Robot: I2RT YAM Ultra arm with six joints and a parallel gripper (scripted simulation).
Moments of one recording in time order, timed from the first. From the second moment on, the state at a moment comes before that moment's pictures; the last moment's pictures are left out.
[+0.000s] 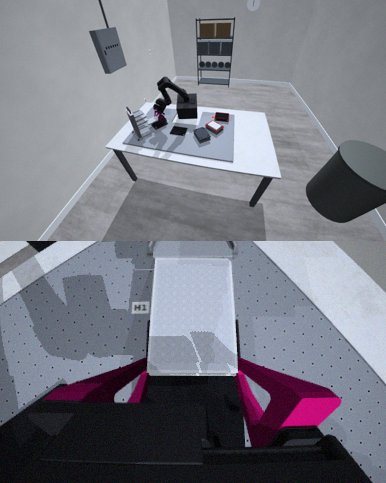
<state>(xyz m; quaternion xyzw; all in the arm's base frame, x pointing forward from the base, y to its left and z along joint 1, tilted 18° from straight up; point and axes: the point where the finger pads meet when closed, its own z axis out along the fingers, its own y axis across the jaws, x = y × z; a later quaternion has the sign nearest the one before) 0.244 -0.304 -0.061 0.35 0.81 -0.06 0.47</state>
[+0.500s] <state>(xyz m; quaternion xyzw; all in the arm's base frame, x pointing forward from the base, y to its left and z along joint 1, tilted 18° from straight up) 0.231 -0.293 -0.066 0.35 0.81 -0.05 0.47</state>
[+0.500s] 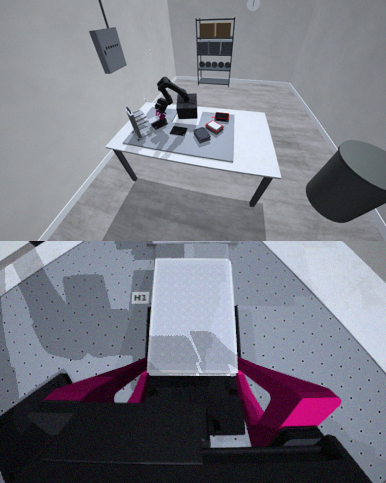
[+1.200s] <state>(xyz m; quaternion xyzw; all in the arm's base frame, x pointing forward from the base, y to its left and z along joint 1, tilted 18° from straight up) 0.214 -0.276 -0.077 0.35 0.81 -0.05 0.47</state>
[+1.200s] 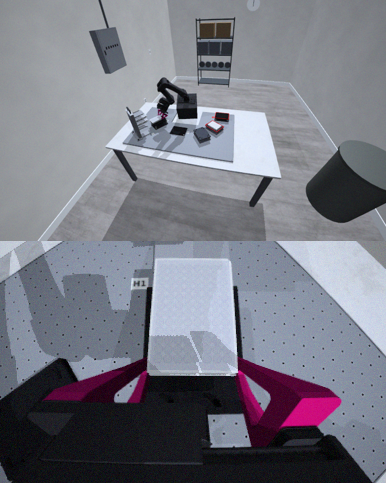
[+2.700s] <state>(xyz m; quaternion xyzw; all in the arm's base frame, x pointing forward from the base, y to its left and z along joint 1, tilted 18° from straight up) 0.204 -0.264 -0.091 0.34 0.81 -0.06 0.48</state>
